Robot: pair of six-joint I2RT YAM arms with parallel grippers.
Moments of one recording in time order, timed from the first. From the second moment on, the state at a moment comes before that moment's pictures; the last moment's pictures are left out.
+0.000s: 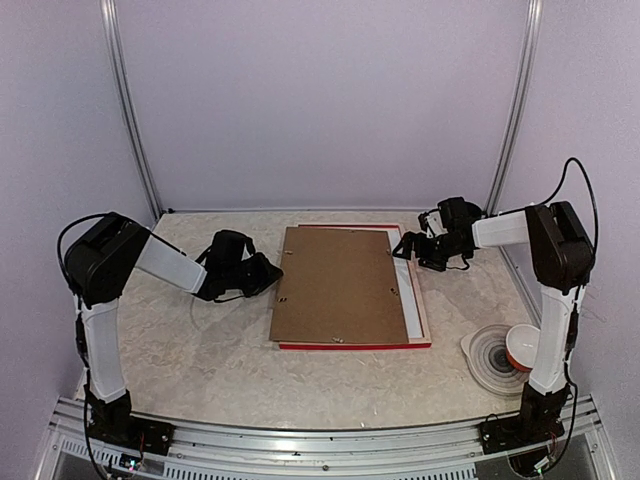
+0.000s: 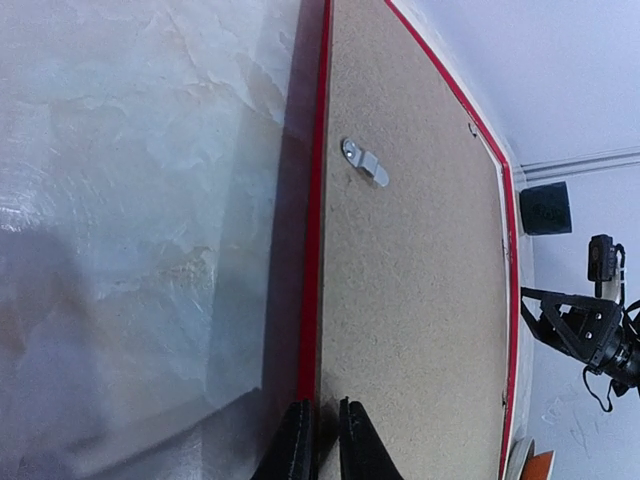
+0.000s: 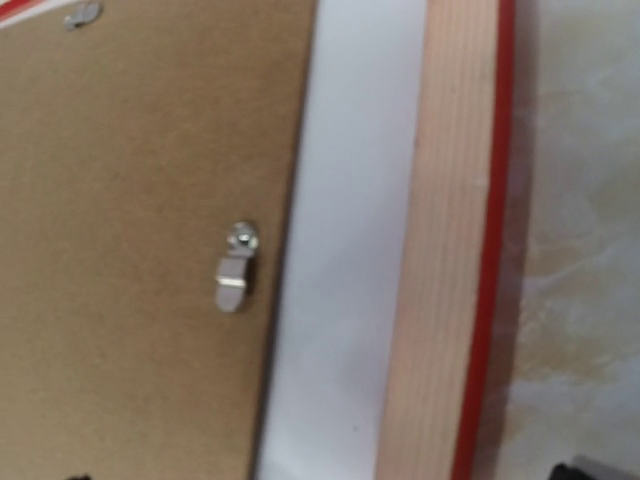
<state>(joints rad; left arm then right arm) -0.50 2.03 1.00 0.46 0.21 -0.96 0.23 2.06 1.33 -0.11 -0.39 0.37</state>
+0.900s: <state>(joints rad) -0.55 2.08 1.07 0.49 0.17 -0.99 0.23 2.08 1.33 -0.08 -0.44 0.39</state>
